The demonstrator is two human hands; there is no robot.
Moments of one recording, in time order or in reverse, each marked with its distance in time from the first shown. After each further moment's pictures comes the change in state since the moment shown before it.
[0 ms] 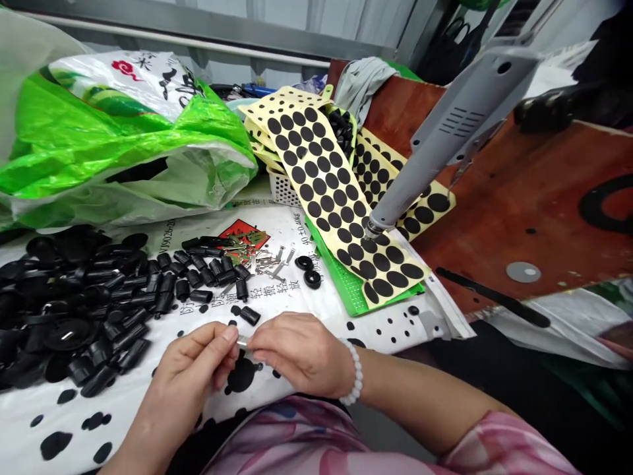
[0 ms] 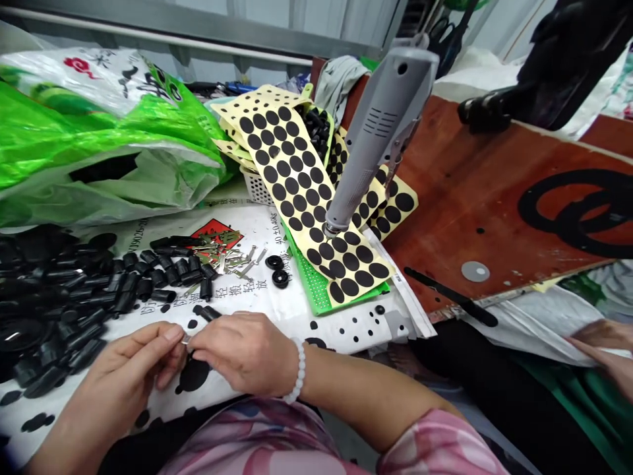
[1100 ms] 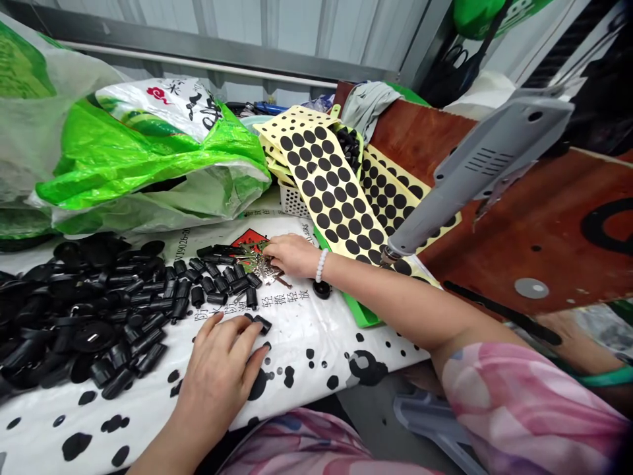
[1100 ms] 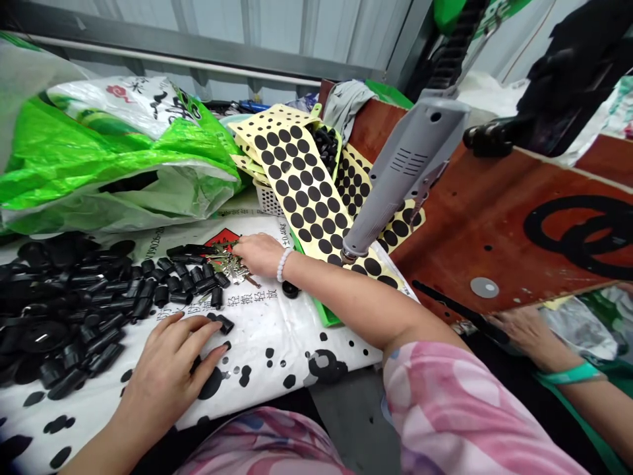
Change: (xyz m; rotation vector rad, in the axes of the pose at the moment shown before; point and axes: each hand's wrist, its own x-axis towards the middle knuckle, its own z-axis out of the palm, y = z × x) left_hand 0.018 -0.027 -0.003 1.168 0.289 1.005; right_hand 0.097 0.111 -0.027 -0.622 -0.630 0.291
